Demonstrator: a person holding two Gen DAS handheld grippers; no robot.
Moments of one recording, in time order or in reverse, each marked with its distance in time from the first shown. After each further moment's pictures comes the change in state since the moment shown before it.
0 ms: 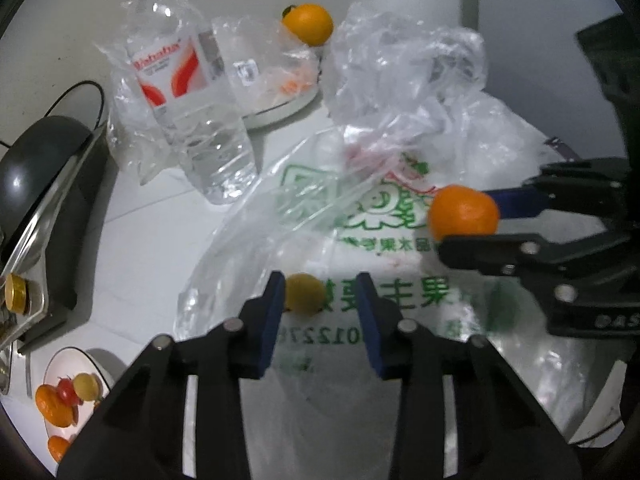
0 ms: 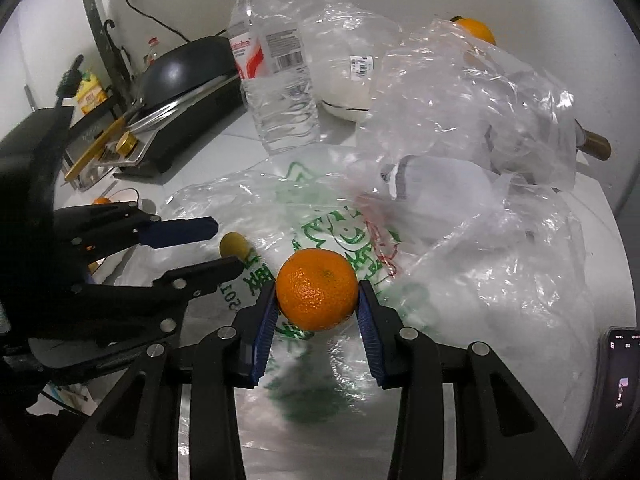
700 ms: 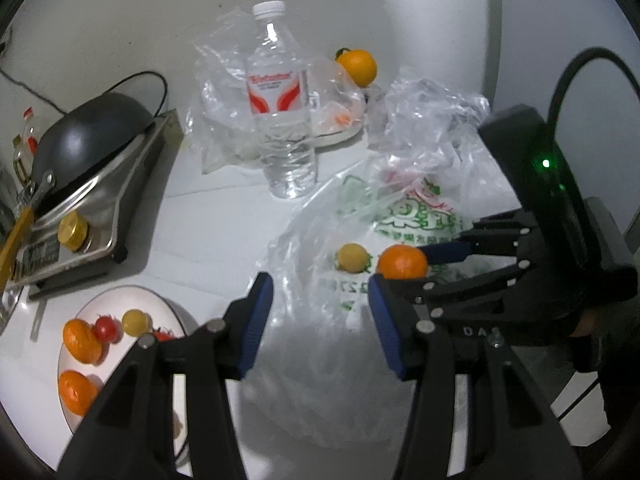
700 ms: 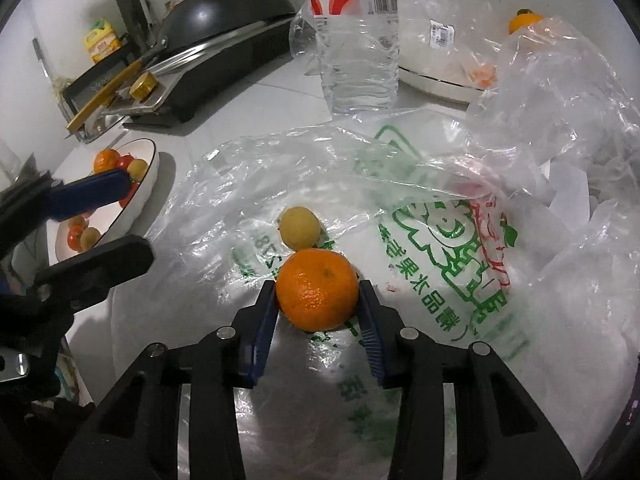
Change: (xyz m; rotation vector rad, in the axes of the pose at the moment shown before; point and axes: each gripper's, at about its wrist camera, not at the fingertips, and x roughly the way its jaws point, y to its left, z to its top) left arm -0.078 0.032 -0.042 -0.128 -0.140 0.026; right arm 0.046 0.061 0.007 -0.111 0.134 0.015
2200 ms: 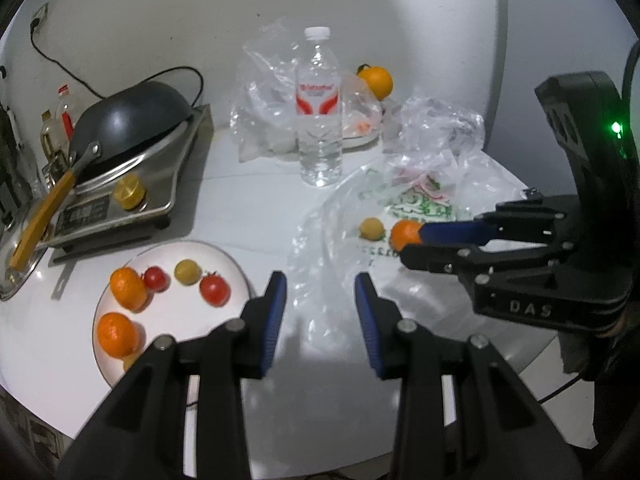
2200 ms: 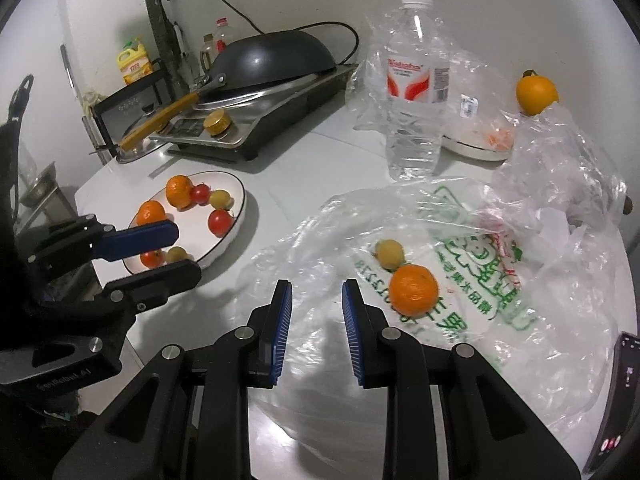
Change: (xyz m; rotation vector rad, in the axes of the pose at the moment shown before) left arm -0.066 0.030 -0.038 -0.078 -0.037 0.008; right arm -0.063 0.073 -0.007 -0.029 -0.146 -0.003
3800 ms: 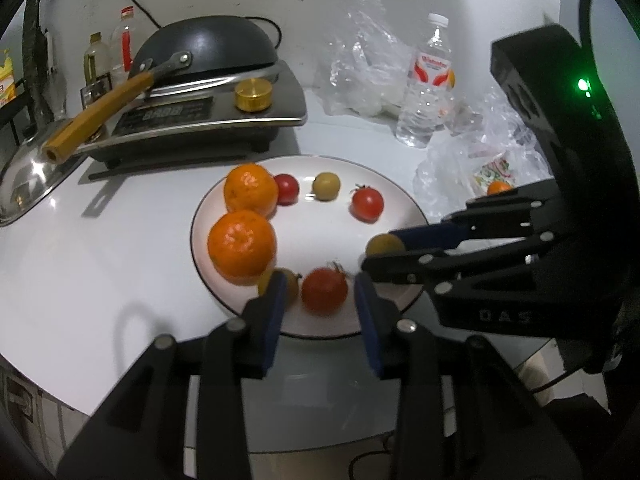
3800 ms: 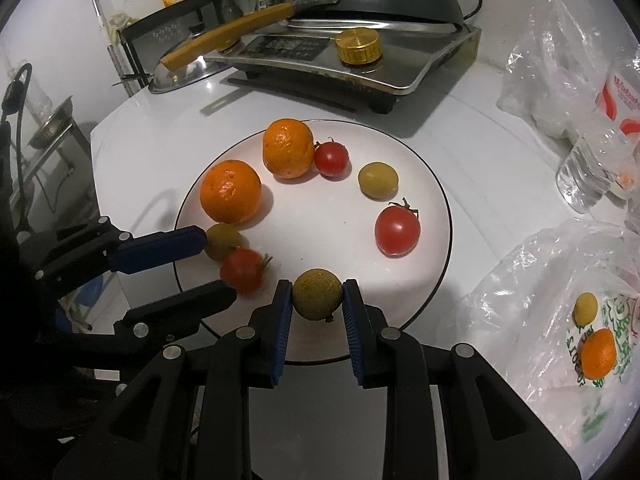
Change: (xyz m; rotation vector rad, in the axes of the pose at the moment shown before) left arm -0.007 0.145 -0.084 -0.158 0.032 -0.008; right arm 0.119 0.150 0.032 -0.142 0.214 0.083
